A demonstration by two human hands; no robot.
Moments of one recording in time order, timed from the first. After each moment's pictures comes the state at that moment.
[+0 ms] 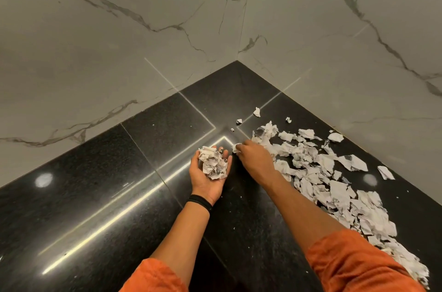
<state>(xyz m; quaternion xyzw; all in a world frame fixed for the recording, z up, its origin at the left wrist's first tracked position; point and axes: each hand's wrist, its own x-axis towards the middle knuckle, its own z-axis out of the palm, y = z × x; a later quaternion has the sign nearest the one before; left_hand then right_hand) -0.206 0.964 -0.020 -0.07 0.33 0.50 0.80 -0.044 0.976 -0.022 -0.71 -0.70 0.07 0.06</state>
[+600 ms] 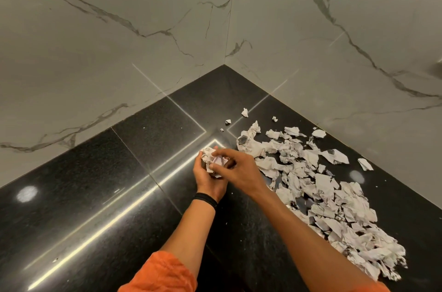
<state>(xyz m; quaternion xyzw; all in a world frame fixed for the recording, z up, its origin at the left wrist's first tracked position) -0.178 0.946 -0.012 -0.04 0.33 0.48 0.81 -0.085 0.907 0.036 -0.63 -0.60 0.30 0.39</state>
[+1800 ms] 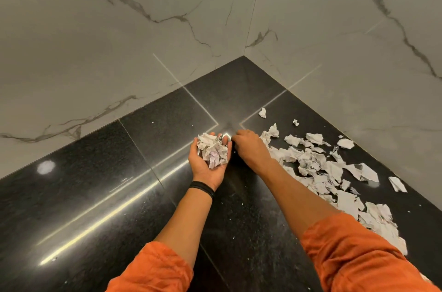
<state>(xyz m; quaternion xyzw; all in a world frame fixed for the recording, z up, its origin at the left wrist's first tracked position) -0.193 1.011 -0.022 -0.11 0.28 0.53 0.79 -0.048 1.030 -0.022 -0.65 -0.76 0.07 0.05</state>
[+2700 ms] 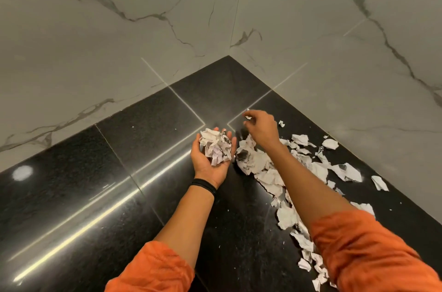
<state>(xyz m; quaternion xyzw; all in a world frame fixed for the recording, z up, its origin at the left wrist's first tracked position) -0.145 1.022 -0.012 -0.10 0.25 0.50 0.82 0.019 1.055 0.021 -0.77 -0.57 0.18 0.24</state>
